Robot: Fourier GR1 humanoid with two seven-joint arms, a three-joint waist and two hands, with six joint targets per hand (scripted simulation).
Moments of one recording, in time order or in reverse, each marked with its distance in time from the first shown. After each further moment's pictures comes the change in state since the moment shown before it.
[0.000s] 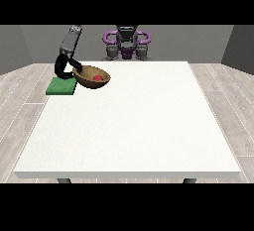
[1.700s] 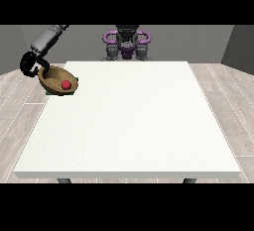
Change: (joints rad) left arm 0.067 0.006 -0.001 -0.200 0.067 0.058 0.068; right arm -0.156 -0.364 -0.200 0.519 -0.061 0.273 -0.334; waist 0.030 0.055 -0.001
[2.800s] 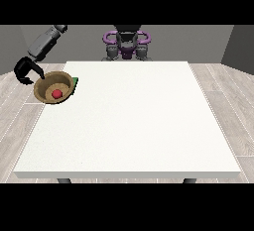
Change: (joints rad) left arm -0.008 0.075 0.045 -0.072 0.073 0.006 0.059; right arm -0.040 -0.056 -0.118 0.173 -0.081 -0.074 0.005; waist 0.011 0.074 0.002
